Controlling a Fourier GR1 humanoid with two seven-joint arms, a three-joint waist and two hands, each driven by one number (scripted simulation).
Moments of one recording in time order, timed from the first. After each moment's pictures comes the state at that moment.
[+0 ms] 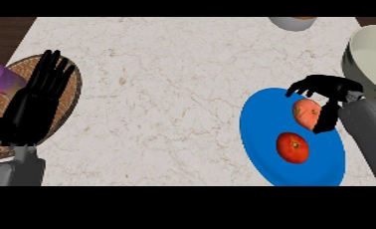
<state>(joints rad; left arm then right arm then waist) -0.12 0.28 0.11 -1.60 0.38 -0.06 0.05 -0.54 -0.55 0.19 -0.98 0.74 0.75 -0.04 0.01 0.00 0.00</state>
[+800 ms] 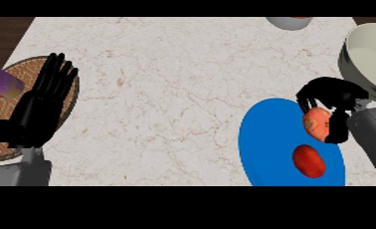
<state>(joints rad) -0.11 0.24 0.12 -1.60 0.33 -0.06 0.04 -0.48 -0.61 0.25 -1.07 0.92 0.61 -0.32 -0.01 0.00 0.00</state>
